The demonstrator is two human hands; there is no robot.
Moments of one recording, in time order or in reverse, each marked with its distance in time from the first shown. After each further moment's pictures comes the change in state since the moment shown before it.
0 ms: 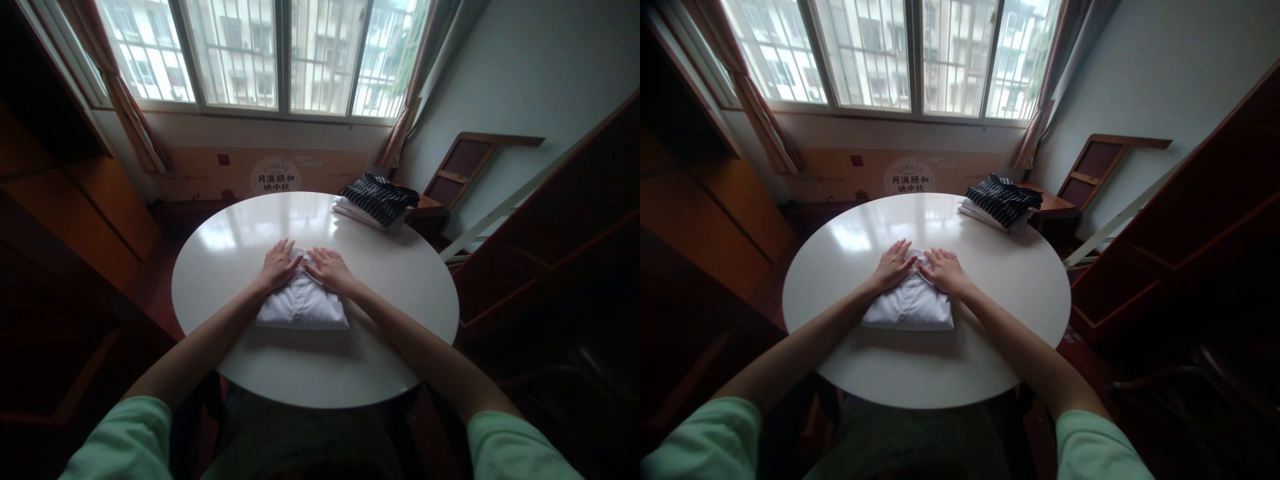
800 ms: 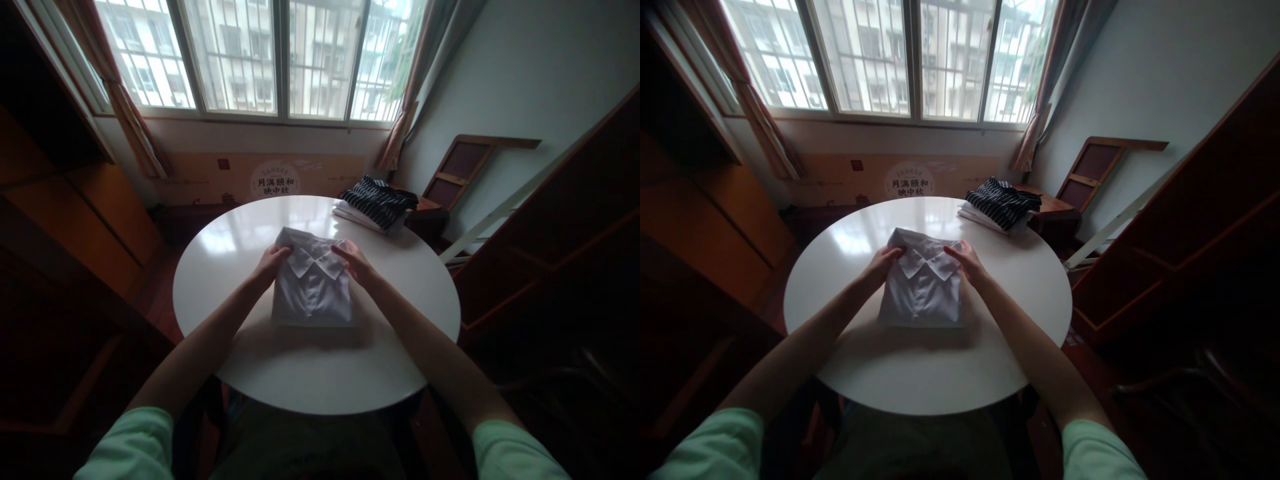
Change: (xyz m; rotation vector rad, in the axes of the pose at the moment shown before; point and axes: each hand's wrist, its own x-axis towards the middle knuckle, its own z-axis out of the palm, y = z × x) left_hand 0.001 0.017 -0.023 -1.166 -0.025 -0.380; right_hand 0.005 0.039 -0.020 1.165 0.172 0.320
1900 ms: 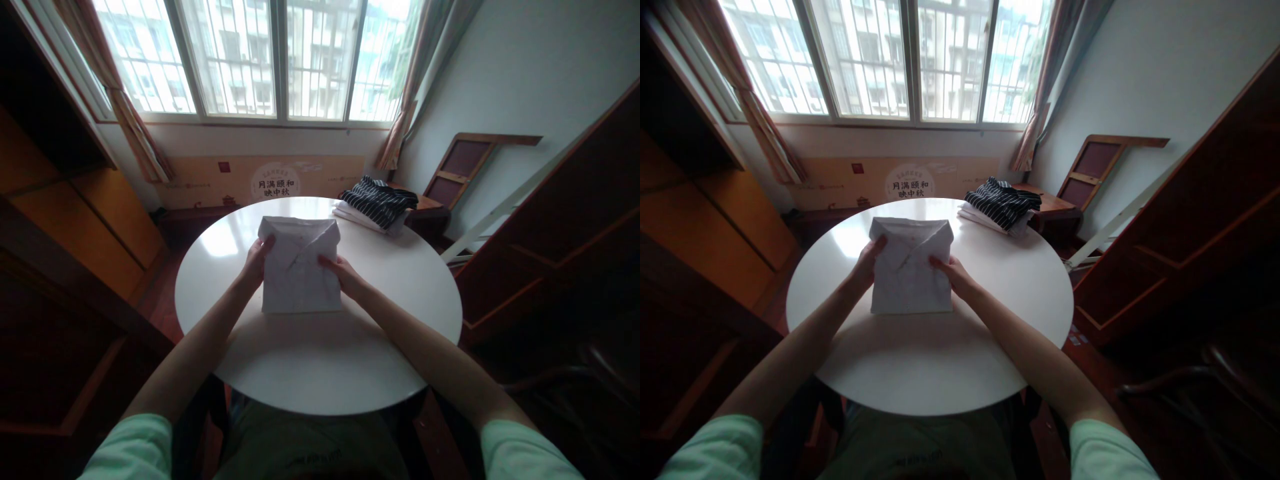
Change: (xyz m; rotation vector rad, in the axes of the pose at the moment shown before) left_hand 0.003 0.013 -0.019 -0.199 -0.030 0.169; right_hand -0.026 -0.006 0.033 0.450 -0.199 0.086
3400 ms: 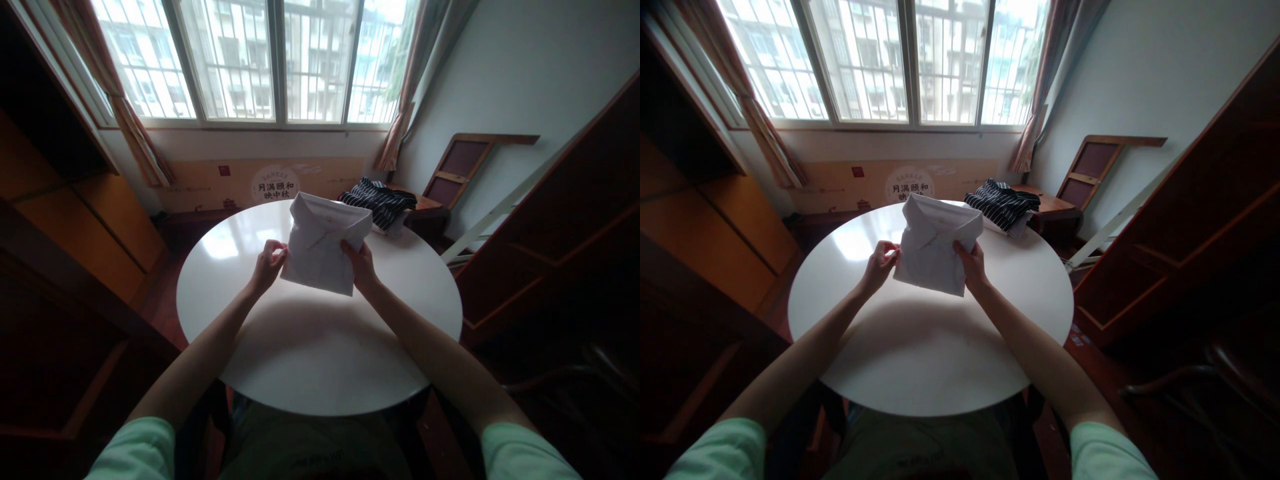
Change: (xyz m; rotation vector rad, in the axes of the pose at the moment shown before) left_hand -0.006 -0.011 -0.002 0.671 0.016 0.346; right_hand 0.013 -0.013 -0.016 0.018 0.445 -0.378
